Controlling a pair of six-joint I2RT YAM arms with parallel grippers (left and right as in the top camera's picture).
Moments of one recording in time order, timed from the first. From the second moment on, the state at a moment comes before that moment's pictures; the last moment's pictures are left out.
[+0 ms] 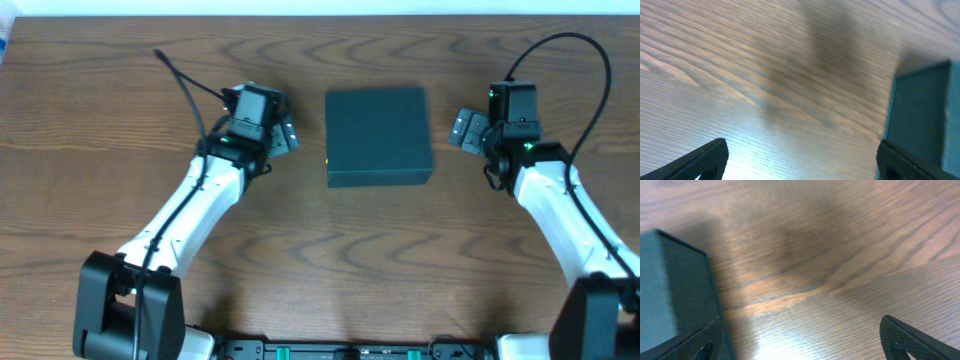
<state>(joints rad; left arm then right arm) -0.30 1.61 1.11 -0.48 -0.18 -0.57 0.07 1.59 1.05 -0.40 0.20 0.35</state>
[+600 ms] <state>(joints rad) -0.28 1.67 1.11 -0.42 -0.13 -0.51 0.09 1.78 1.05 -0.25 0.06 0.33</state>
